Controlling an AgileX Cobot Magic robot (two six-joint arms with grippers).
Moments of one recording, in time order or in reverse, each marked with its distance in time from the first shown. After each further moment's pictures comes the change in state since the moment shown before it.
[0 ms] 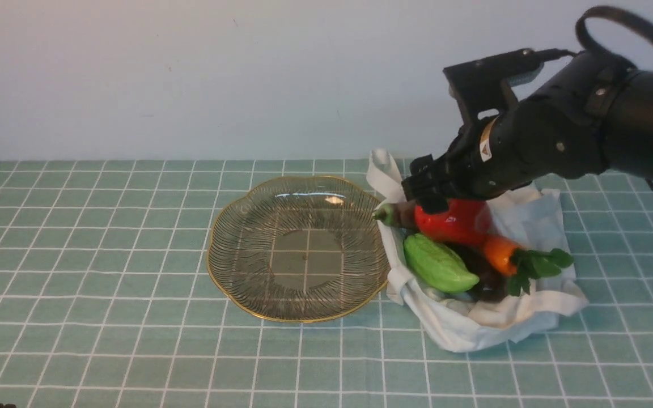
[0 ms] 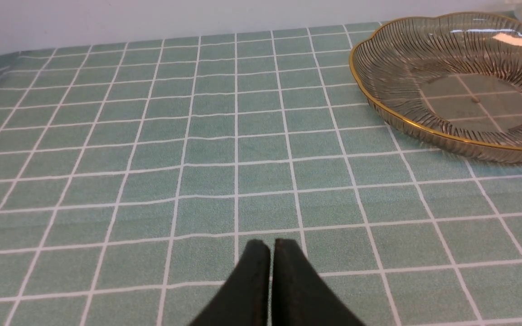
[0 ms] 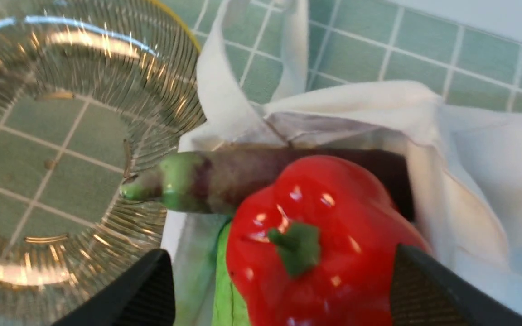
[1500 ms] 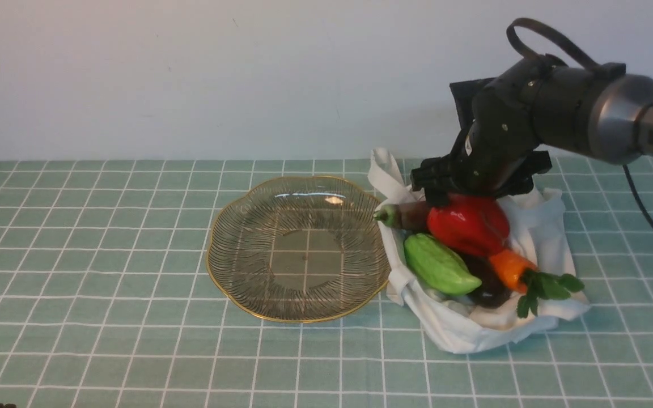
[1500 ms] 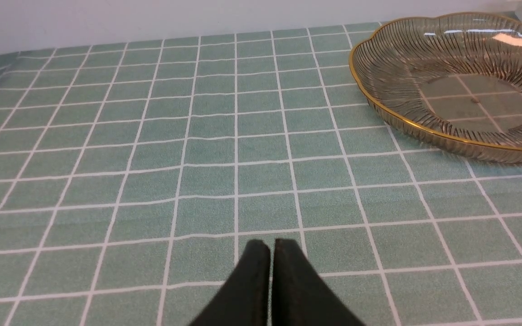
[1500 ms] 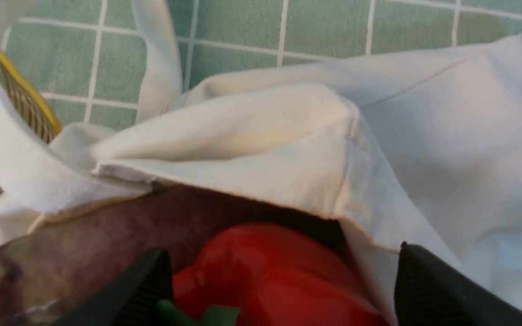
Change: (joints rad) right arm -0.077 0.235 -0.239 0.000 0.212 0.148; left arm 0.000 0.000 0.000 0.000 0.000 0.000
